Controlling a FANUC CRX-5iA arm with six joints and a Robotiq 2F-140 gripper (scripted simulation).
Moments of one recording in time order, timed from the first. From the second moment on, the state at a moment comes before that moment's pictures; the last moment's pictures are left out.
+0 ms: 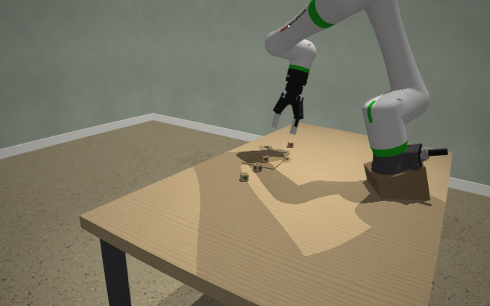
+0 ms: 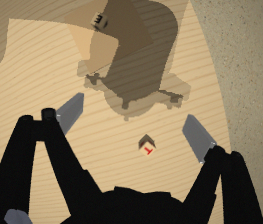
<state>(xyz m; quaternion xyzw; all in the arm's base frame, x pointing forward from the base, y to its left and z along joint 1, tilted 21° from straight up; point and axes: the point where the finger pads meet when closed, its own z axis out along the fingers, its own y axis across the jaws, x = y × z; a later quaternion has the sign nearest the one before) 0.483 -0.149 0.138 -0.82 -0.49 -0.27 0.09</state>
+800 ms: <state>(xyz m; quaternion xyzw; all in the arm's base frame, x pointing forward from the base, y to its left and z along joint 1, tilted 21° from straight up) 0.471 0.034 0.169 -0.66 -0.73 -0.17 0.03</state>
